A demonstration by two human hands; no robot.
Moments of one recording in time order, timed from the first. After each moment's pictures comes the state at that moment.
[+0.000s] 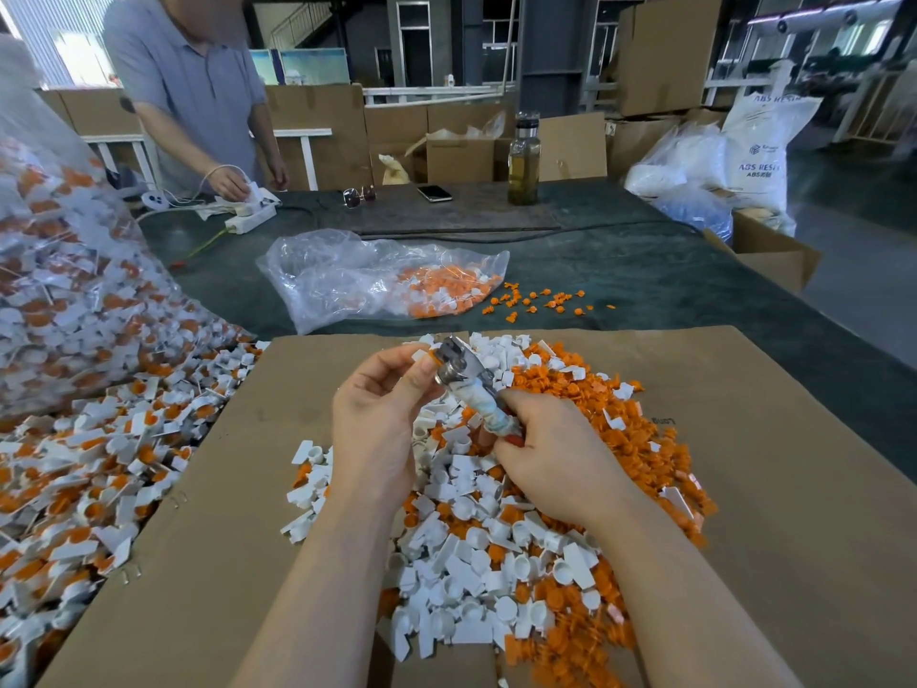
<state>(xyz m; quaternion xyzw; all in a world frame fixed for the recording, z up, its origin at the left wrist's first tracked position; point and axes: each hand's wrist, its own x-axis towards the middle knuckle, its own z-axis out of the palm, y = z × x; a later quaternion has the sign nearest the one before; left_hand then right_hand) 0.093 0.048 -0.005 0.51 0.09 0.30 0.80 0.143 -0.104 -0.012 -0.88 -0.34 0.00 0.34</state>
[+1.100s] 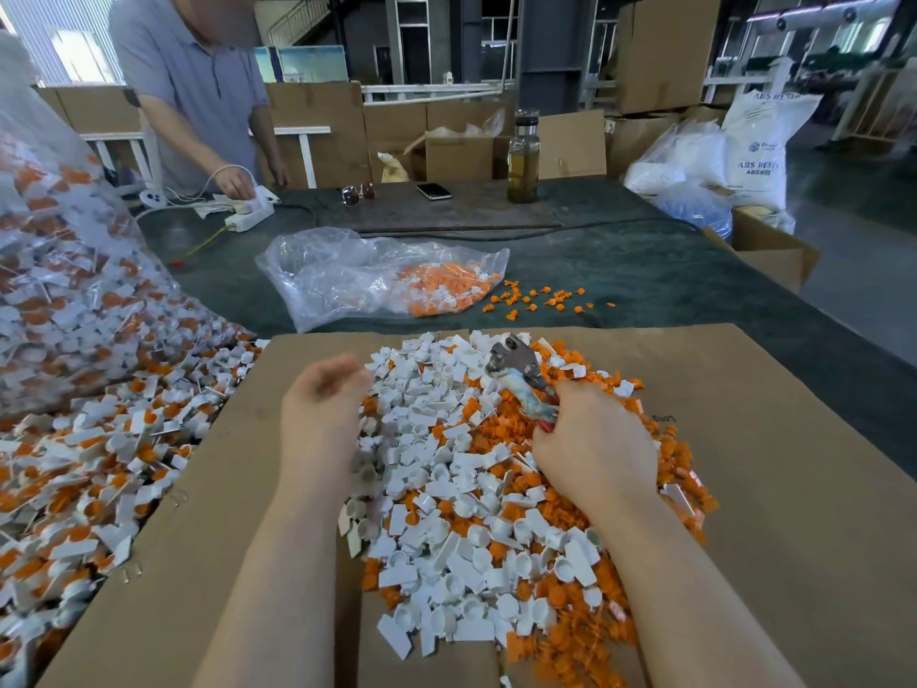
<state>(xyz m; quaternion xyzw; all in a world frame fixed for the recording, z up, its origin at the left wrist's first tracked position) 0.082 0.090 -0.005 0.65 0.33 0.27 0.63 0.156 -0.111 -0.025 -0.97 -0.12 -0.14 0.16</state>
